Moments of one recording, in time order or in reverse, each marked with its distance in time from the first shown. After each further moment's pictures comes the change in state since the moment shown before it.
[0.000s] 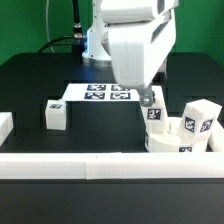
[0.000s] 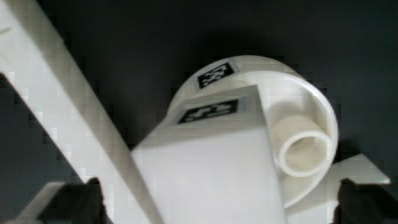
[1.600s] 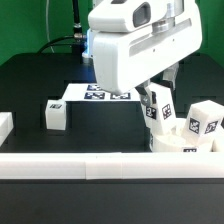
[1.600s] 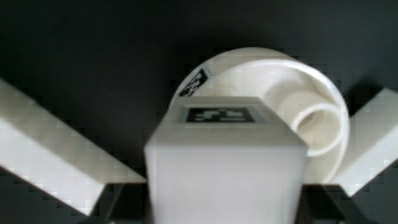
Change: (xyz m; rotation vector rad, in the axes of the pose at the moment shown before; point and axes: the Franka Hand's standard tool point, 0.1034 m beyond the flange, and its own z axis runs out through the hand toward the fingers) arm 0.002 -0.003 0.007 0.022 0.016 0.566
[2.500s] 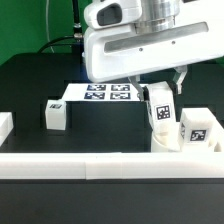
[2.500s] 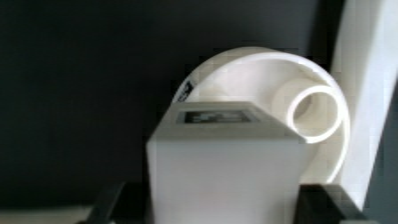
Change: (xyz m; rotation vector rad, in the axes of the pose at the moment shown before) arm -0.002 -0.009 0.000 0.018 0.024 0.762
